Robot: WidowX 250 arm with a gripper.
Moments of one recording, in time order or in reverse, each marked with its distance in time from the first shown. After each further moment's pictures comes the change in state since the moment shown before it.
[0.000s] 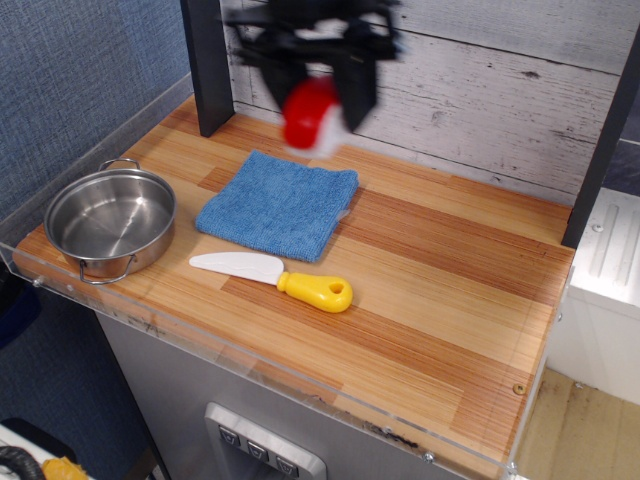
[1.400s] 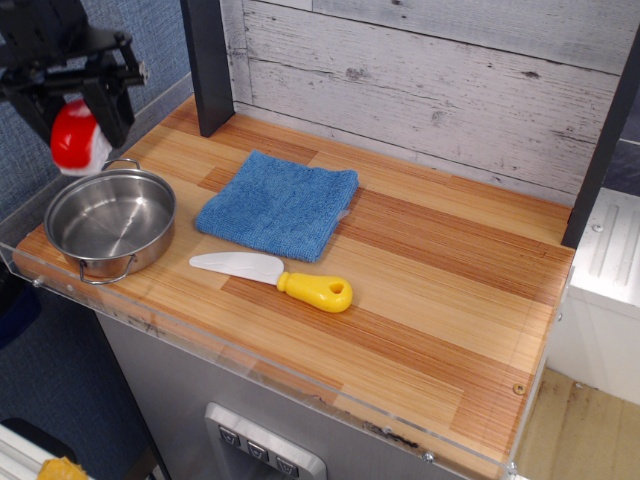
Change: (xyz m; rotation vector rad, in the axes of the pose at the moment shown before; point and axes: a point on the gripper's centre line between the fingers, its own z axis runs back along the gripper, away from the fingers) arm -0.033 0.154 -0.004 0.204 -0.040 0.360
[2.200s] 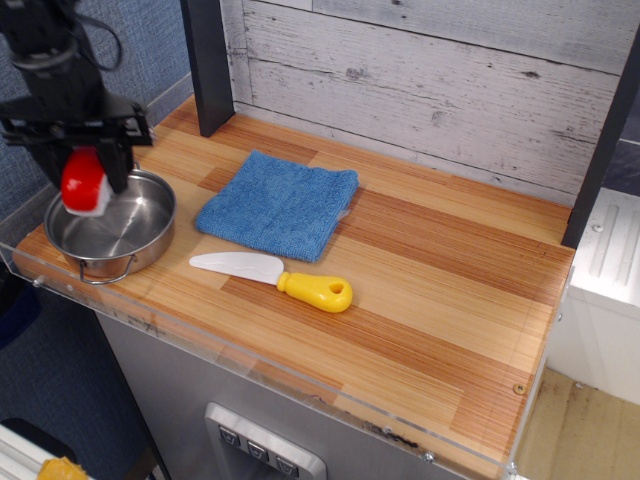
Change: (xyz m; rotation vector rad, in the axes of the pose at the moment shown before) arm 0.012 0.017 -0.050 0.145 -0.012 0.000
